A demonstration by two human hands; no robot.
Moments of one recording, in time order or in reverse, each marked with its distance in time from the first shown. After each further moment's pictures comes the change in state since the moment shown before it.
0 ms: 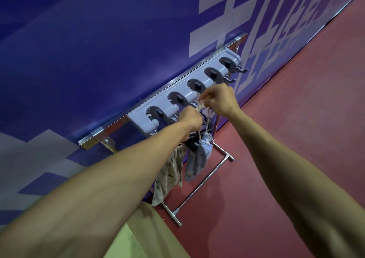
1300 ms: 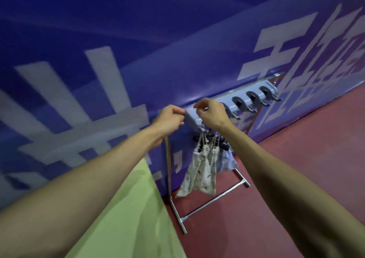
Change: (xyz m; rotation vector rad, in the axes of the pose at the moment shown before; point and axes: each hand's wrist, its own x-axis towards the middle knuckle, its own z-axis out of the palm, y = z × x) left_hand -0.163 -0.066 -0.169 -0.225 0.239 0.114; right_hand -0.094 -0.169 0.059 -0.049 -0.134 -0.173
